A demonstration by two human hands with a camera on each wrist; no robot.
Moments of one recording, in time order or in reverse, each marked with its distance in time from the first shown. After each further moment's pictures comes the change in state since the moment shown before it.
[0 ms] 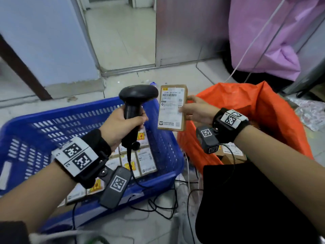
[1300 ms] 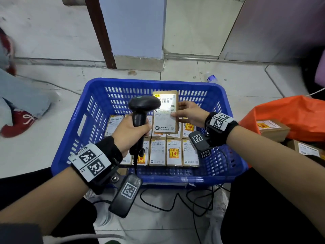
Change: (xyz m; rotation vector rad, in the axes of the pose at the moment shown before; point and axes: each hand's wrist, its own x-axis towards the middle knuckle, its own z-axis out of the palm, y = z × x) left_hand -0.089 -0.072 -0.144 0.094 0.368 -0.245; right_hand 0.073 0.043 0.232 -0.223 -0.337 0.113
